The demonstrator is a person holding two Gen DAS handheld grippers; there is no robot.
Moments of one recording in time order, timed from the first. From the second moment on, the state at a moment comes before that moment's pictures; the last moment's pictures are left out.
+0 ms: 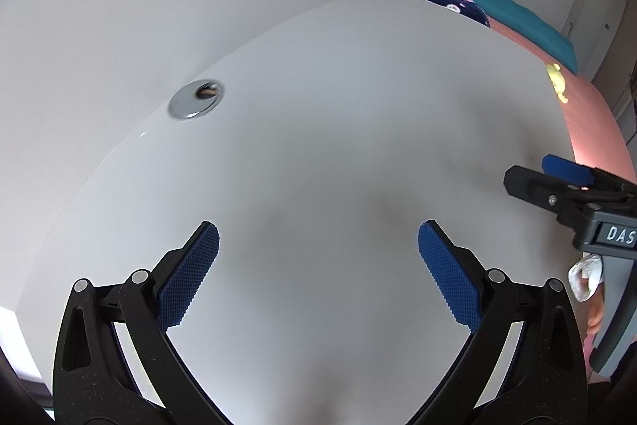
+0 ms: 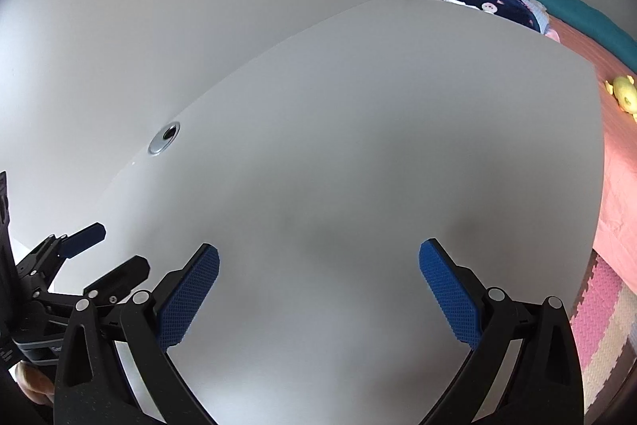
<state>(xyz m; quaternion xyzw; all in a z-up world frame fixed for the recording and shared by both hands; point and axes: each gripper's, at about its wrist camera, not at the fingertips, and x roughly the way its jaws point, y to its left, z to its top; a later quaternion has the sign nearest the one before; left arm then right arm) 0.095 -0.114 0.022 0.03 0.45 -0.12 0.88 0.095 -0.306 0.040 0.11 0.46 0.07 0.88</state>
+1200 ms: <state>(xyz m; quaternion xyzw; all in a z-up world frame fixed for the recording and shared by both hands) 0.069 -0.040 -0.019 0.03 0.46 -0.07 0.88 0.075 -0.200 0.008 0.03 0.47 -0.04 0.88</state>
